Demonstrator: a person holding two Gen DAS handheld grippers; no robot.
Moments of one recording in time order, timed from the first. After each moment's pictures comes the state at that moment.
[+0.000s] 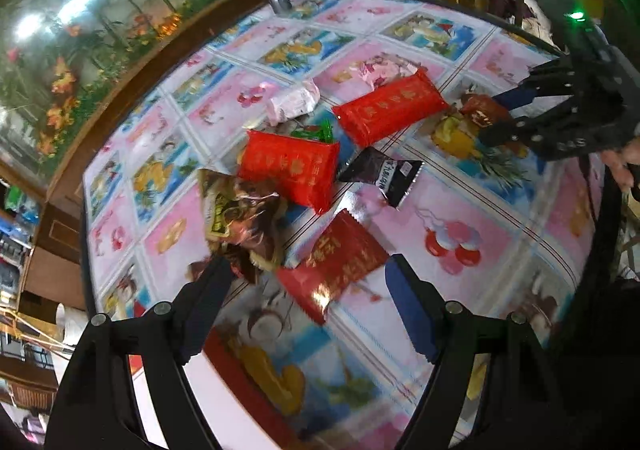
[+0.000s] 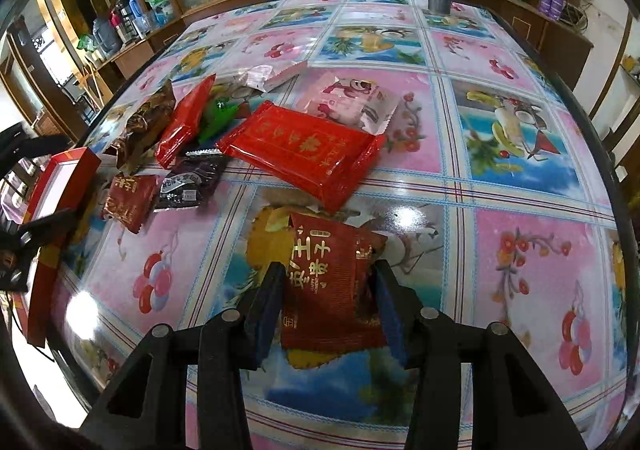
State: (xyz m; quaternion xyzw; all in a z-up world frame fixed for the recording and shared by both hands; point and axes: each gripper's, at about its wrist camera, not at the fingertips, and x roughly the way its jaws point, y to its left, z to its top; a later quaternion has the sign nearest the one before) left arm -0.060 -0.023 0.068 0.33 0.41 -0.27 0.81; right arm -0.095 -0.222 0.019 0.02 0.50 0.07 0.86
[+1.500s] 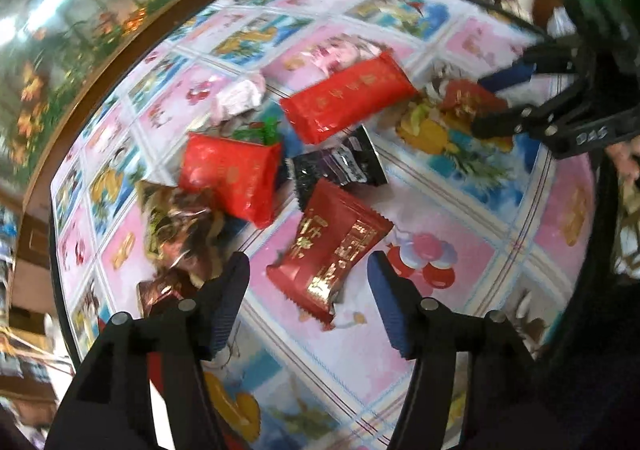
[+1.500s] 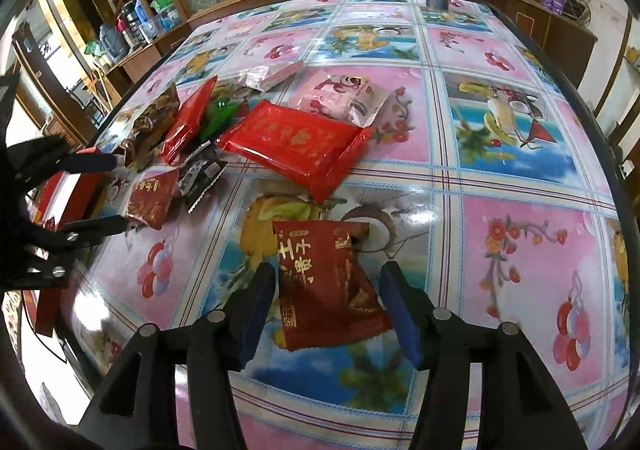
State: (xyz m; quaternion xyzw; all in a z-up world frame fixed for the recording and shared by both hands) left arm -0.064 -0.056 0.044 0.34 0.44 -0.30 0.77; right arm -0.105 -0.237 0.020 0.03 0.50 0.09 0.86
